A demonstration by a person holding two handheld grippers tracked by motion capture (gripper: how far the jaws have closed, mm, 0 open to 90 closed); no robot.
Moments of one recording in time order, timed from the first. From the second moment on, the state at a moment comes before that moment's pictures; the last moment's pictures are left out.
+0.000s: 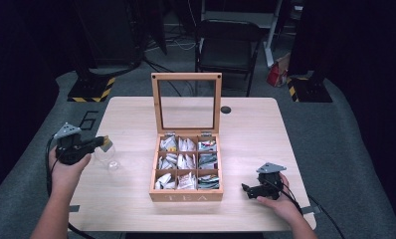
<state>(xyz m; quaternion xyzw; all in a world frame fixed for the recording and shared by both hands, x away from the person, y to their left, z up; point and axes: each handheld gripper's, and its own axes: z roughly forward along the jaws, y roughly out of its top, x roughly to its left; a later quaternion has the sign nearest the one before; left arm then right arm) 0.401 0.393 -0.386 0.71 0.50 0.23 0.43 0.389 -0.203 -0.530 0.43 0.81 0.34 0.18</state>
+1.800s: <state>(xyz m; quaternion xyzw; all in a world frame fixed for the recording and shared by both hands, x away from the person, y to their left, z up) 0.411 0.398 -0.438 0.71 0.54 0.21 0.40 0.388 -0.203 -0.530 0.43 0.81 0.34 0.18</state>
